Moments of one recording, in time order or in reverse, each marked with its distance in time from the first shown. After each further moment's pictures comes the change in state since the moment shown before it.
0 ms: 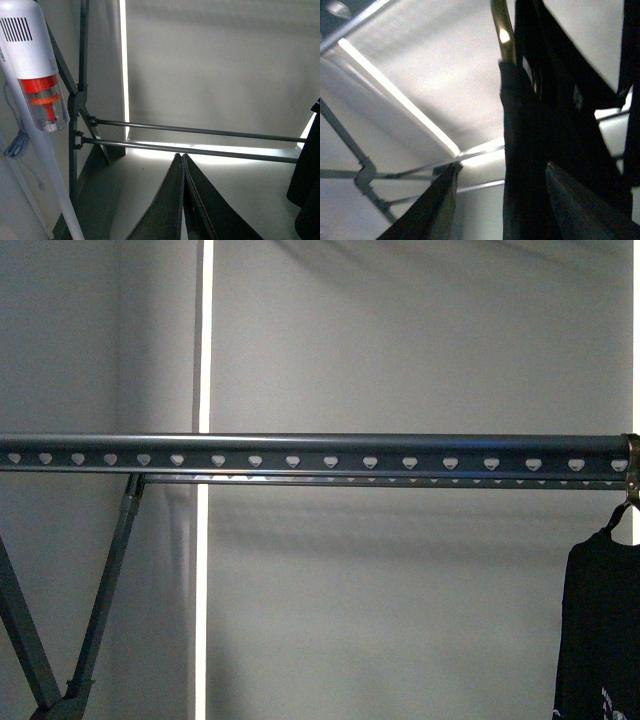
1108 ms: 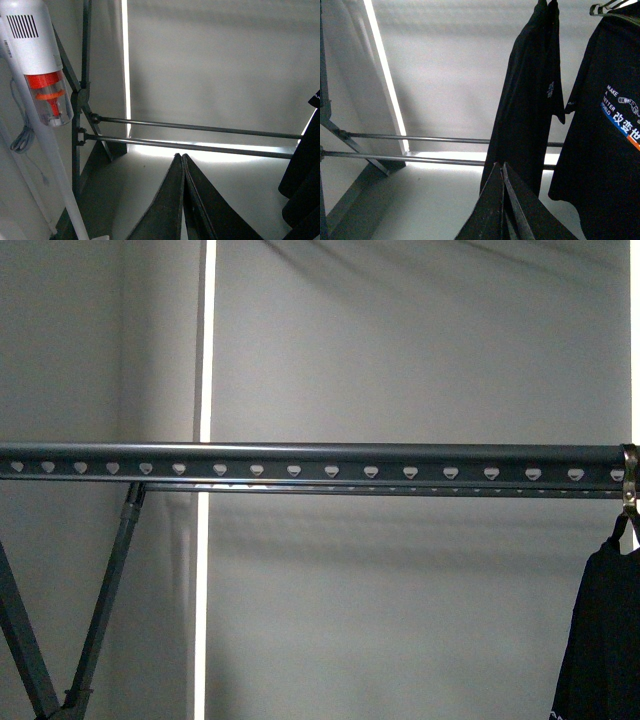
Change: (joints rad) left arm 0.000 -0.282 0.000 -0.288 -0.001 0.001; right arm 0.322 -1.509 -1.053 -0.262 0.396 -0.398
